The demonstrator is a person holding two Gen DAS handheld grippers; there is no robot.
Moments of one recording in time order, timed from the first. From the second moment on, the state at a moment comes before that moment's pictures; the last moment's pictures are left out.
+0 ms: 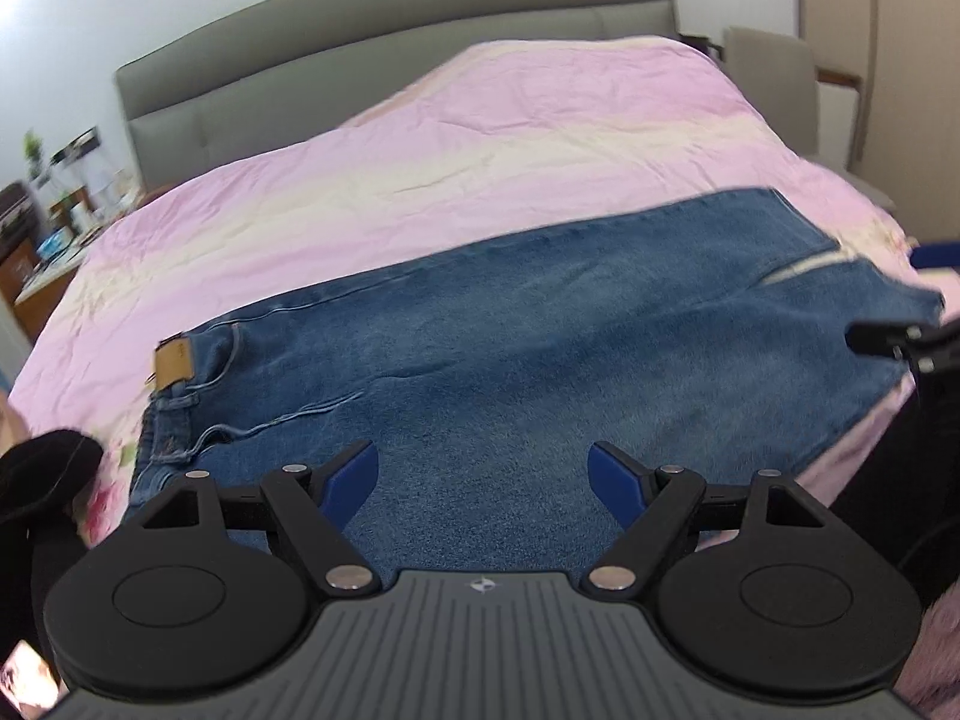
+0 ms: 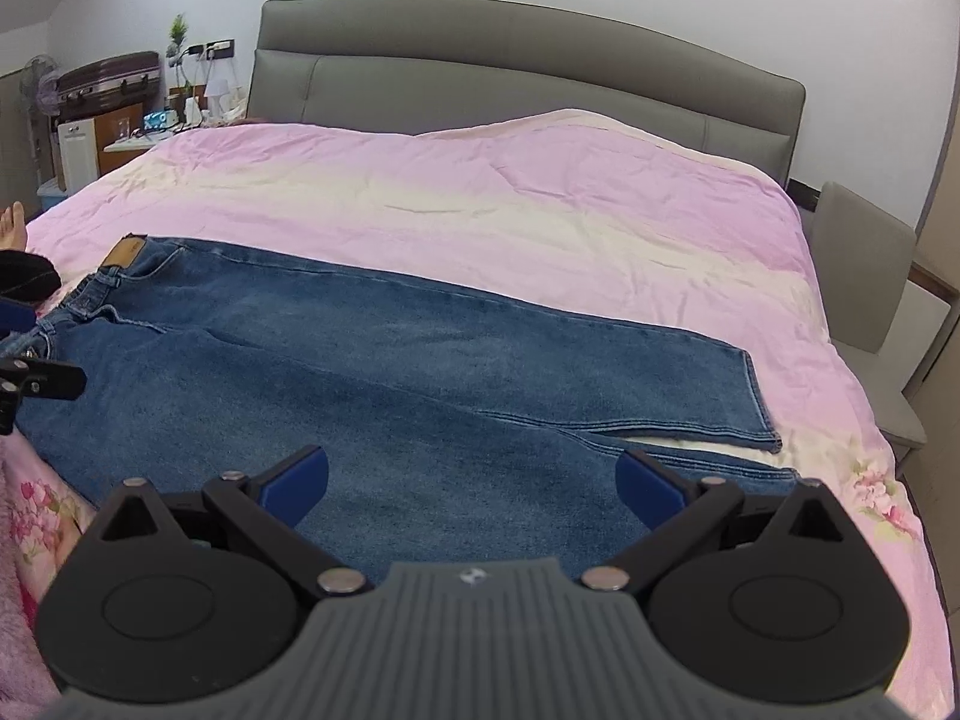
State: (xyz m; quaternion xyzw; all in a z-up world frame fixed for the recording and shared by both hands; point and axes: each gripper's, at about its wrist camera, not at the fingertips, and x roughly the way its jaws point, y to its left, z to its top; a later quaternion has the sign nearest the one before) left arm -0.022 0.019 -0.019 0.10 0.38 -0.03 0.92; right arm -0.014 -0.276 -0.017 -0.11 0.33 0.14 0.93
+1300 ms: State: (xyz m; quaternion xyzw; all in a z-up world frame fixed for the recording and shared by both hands) left arm 0.002 0.027 -0.129 0.34 0.49 -0.18 0.78; right arm 0.103 -0.219 -0.089 -0.24 0.49 0.32 0.77
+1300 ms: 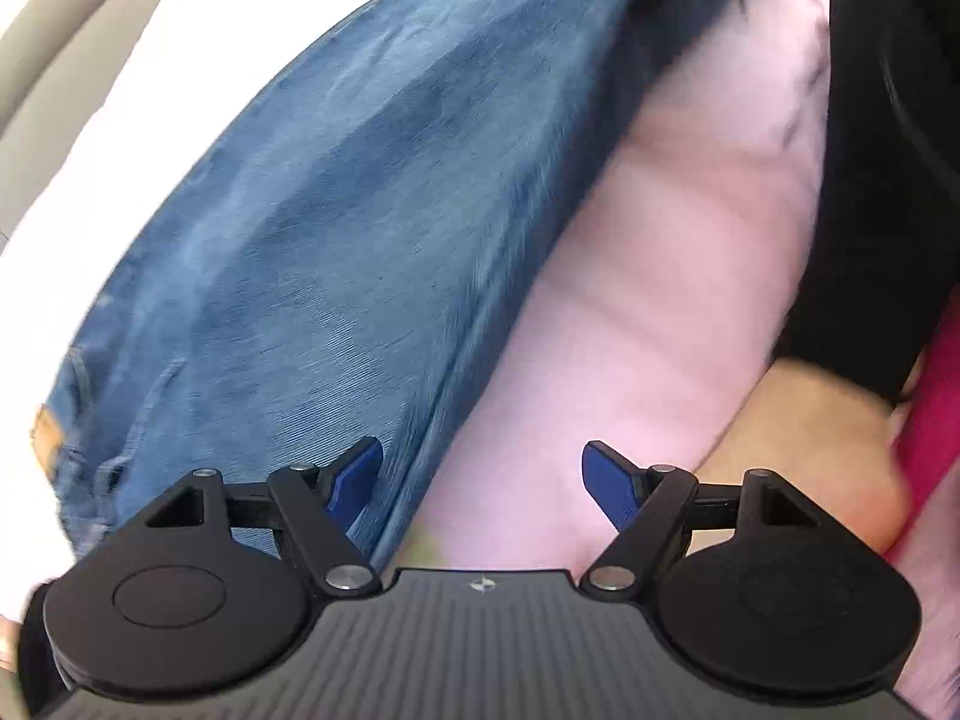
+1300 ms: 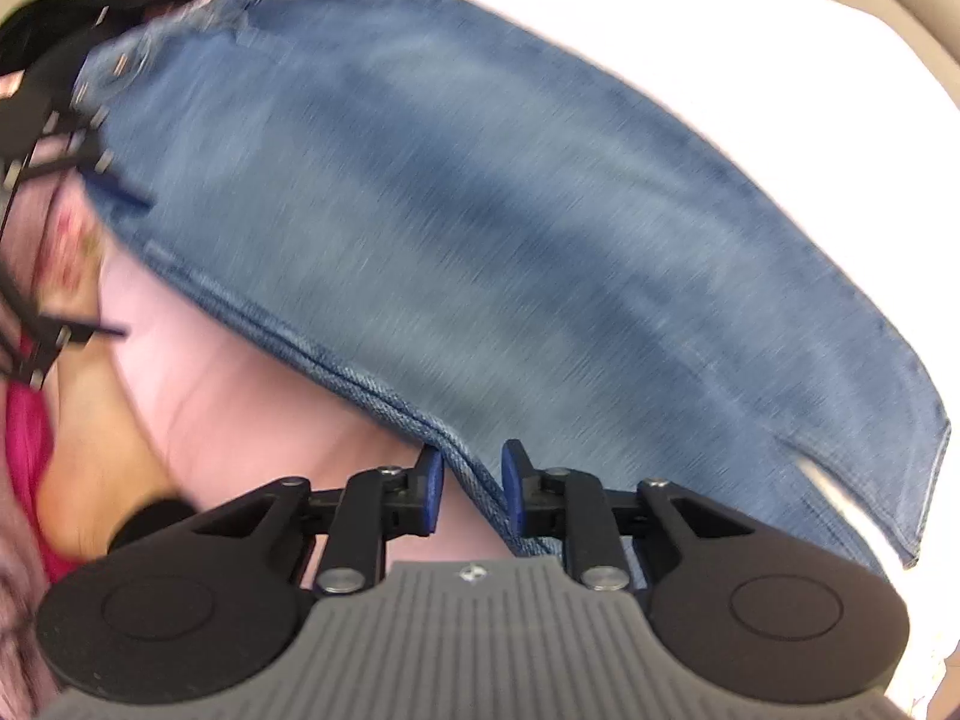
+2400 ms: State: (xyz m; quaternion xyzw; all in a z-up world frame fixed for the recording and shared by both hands) left arm 0.075 0.151 -0.072 0.30 0.53 -0.06 0.79; right arm 0.177 -0.331 -0.089 -0.31 0.57 0.22 0.73
